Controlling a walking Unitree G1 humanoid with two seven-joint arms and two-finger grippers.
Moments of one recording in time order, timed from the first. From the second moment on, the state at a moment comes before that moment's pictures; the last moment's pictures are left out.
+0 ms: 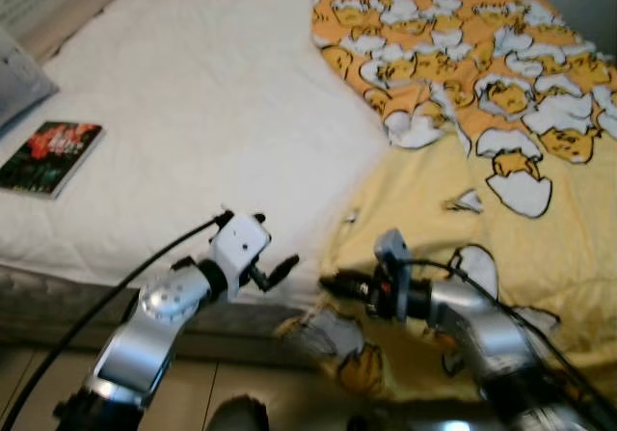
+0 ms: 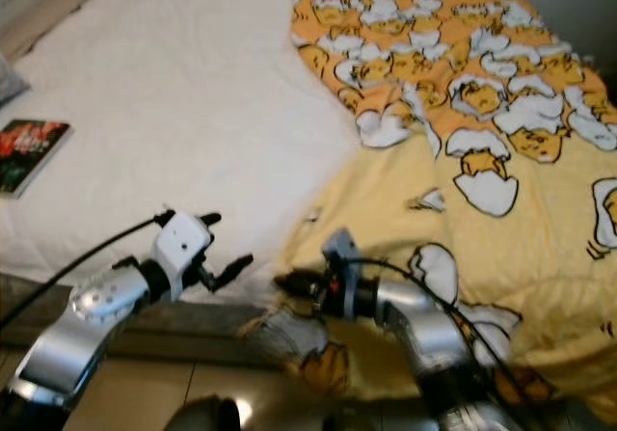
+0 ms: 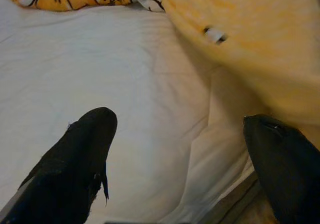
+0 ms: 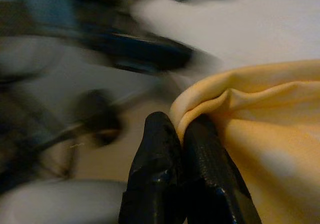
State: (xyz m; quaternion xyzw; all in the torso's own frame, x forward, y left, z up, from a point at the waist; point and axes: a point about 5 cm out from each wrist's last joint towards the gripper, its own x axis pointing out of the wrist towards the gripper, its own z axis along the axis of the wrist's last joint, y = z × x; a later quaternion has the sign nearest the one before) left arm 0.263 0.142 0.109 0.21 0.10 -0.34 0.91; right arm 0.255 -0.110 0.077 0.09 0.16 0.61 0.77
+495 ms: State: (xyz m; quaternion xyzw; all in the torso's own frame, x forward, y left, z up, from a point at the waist) left arm 0.263 0.142 0.108 0.21 0.10 -0.35 0.91; right arm 0.247 -0.116 0.076 0.04 0.21 0.60 0.77
